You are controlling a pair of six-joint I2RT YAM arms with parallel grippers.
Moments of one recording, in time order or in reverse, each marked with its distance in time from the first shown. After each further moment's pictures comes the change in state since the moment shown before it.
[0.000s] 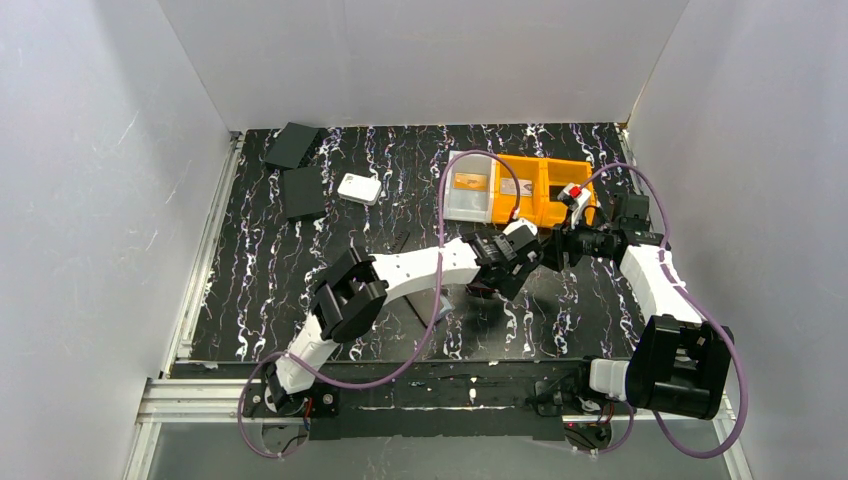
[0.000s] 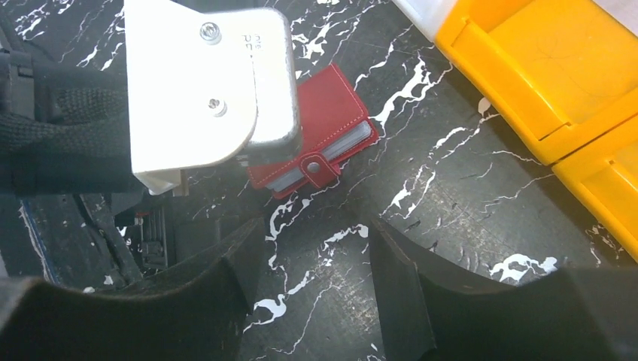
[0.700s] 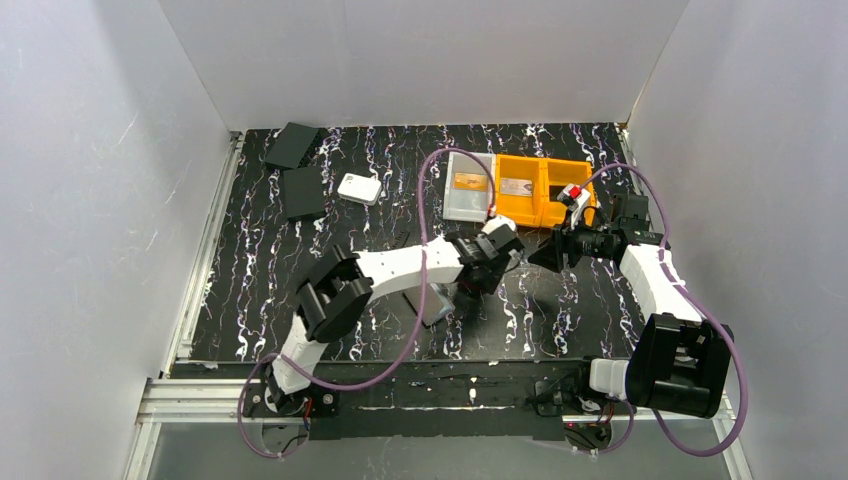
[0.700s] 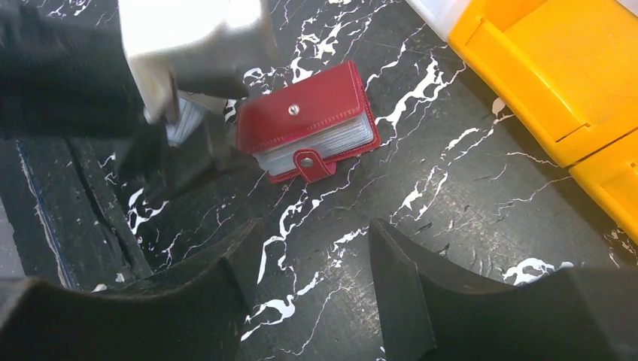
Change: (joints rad) left arm 0.019 -0.056 -0.129 0.039 -0.055 -0.050; right arm -0.010 0.006 0.000 -0.011 -0.015 -0.003
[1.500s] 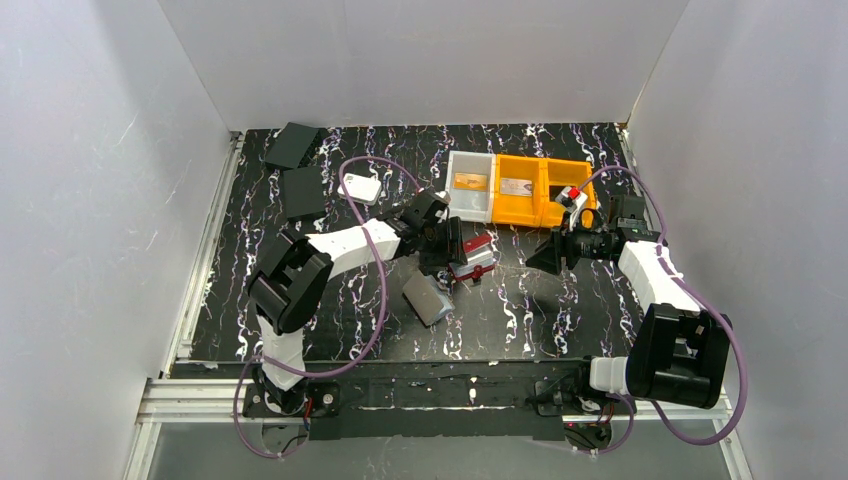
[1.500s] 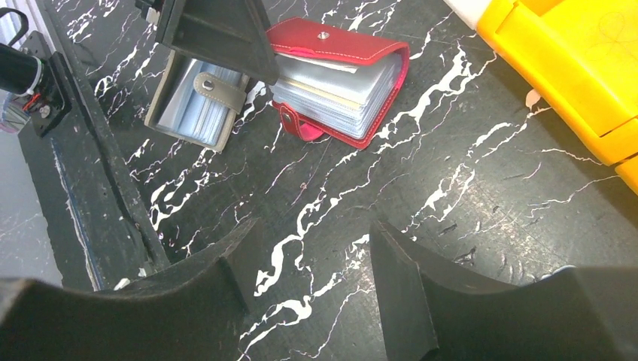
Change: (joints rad) left arm 0.348 -0.224 -0.423 0.425 0.570 -0.275; right arm 0.000 0.045 0.000 -0.027 -0.043 -0.005
